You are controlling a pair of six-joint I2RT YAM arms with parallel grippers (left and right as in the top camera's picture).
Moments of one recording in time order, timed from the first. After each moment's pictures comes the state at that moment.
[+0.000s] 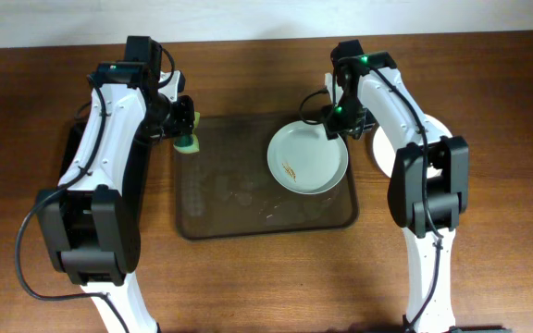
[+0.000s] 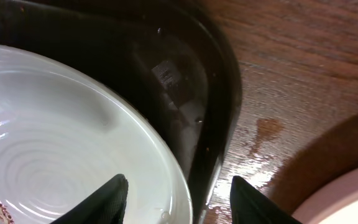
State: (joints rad) left arm -0.06 2.05 1.83 -1.14 0.24 -0.14; right arm 0.19 2.37 2.05 -1.19 -0.06 -0.04
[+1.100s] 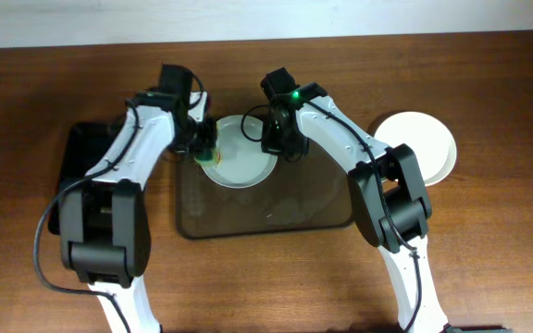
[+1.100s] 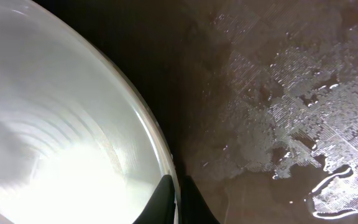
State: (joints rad) left arm -0.16 2.05 1.56 -0.80 0.20 -0.12; right arm 0.46 2.37 1.93 -0.95 -0.16 0.58
